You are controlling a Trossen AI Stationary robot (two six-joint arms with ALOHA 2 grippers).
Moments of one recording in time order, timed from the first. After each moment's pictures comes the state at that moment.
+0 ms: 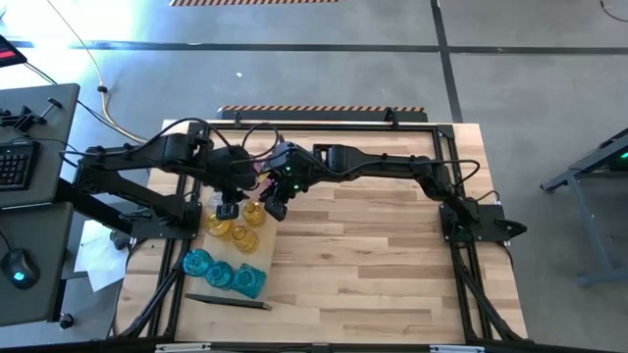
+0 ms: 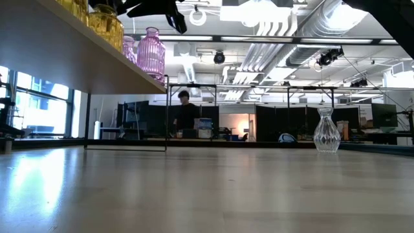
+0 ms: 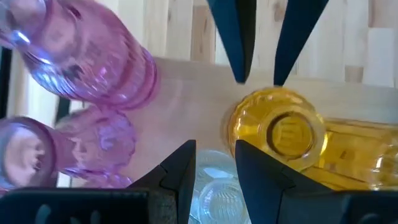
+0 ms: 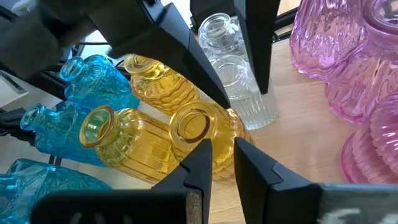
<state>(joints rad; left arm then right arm) 0.03 1.22 1.38 -1.30 -0.04 0.01 -0.03 2.20 2.32 -0.75 -0.18 0.38</state>
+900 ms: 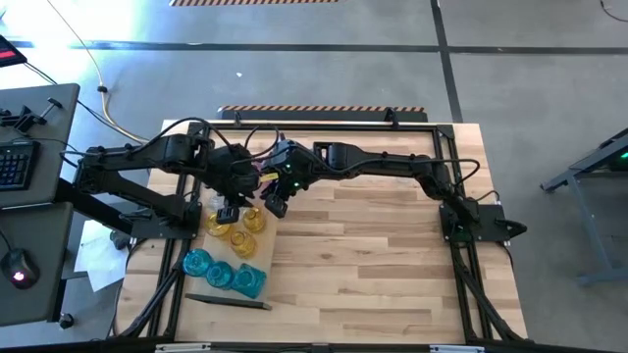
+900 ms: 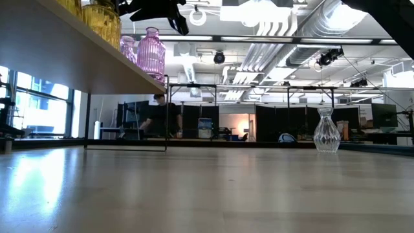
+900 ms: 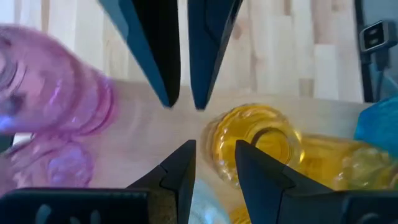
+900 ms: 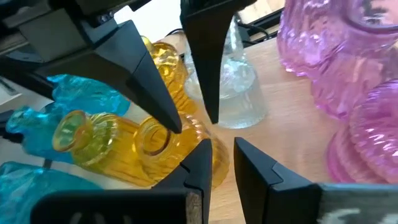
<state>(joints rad) 0.03 1.22 1.36 -1.23 0.11 0.01 -0.04 2.20 2.32 -0.77 -0.18 0.38</state>
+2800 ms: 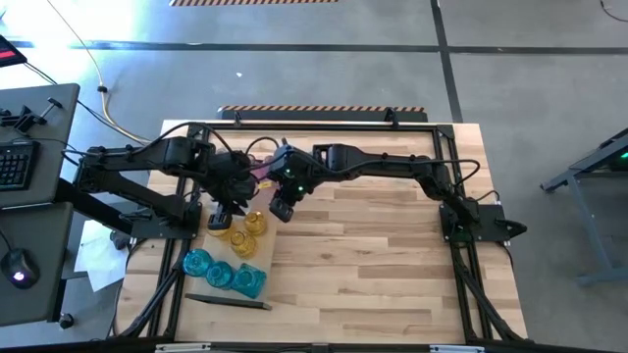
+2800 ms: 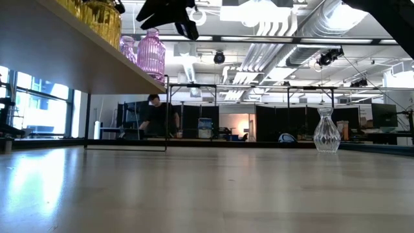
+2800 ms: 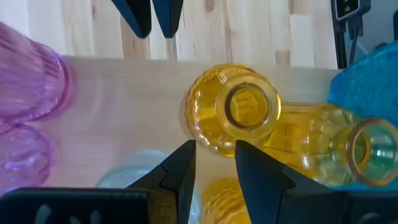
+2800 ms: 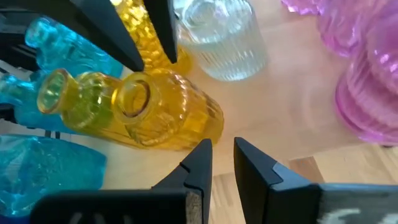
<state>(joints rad) 0.00 1.22 1.36 -1.31 0.18 0.03 -0.03 2.20 2.32 -0.90 -0.22 0.45</state>
